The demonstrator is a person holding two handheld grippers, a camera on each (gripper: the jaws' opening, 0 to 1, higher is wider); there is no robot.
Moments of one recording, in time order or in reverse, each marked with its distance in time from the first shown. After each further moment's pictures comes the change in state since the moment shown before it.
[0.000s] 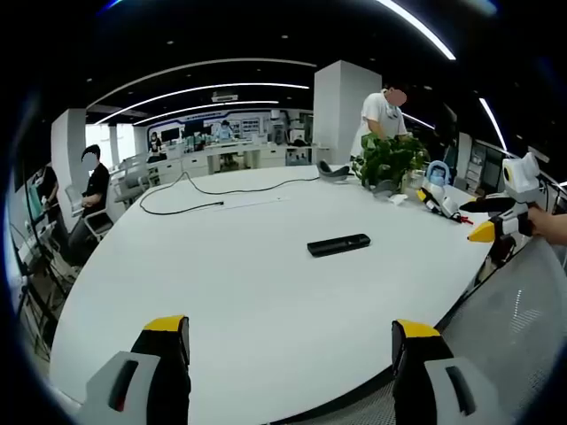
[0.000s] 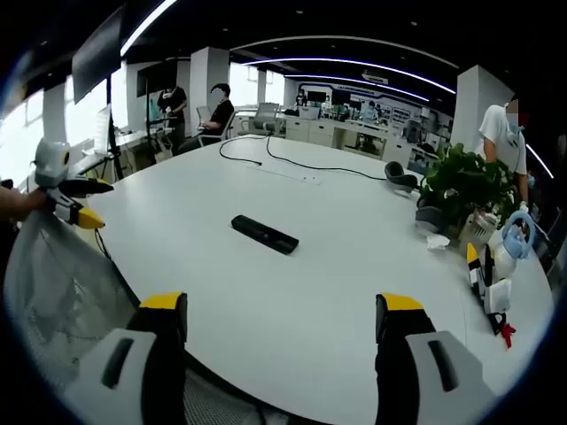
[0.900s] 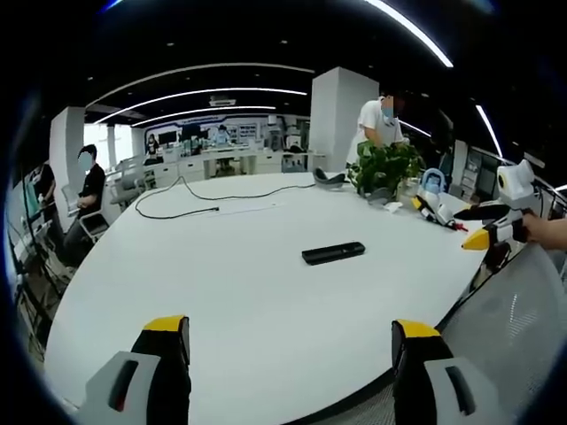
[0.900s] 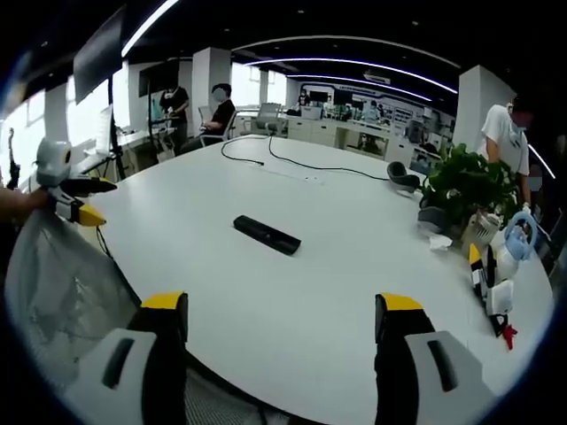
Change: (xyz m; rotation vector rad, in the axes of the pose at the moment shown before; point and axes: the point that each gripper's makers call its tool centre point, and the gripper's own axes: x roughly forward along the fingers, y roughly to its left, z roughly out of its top) left arm 0.000 -0.004 0.006 -0.006 -0.036 -0.028; right arm 0.002 0.003 -0.002 -0.001 0.006 0.021
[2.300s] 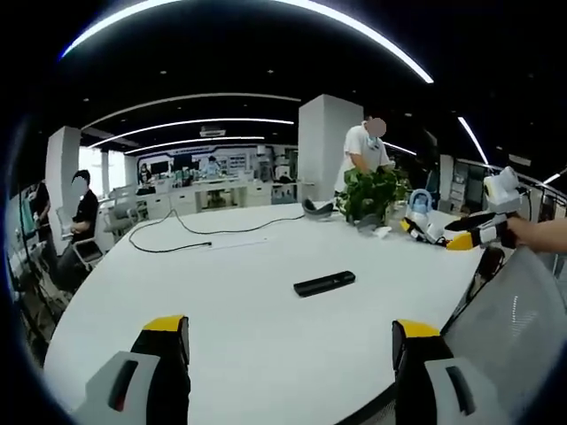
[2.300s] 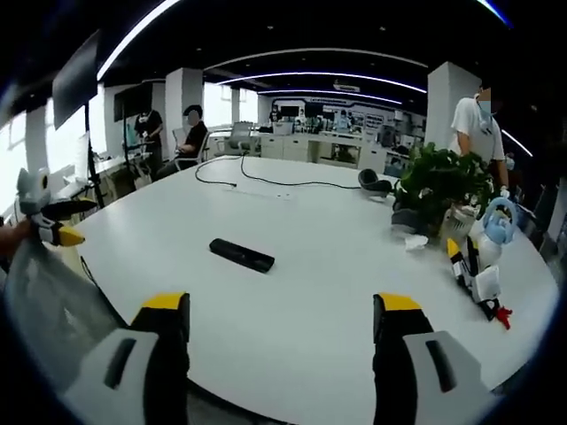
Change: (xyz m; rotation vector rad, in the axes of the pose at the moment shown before) left arm 0.001 -0.005 0.029 0.045 -0.154 -0.061; right arm -0.012 -0.031 0.019 0.107 -0.115 -0.135
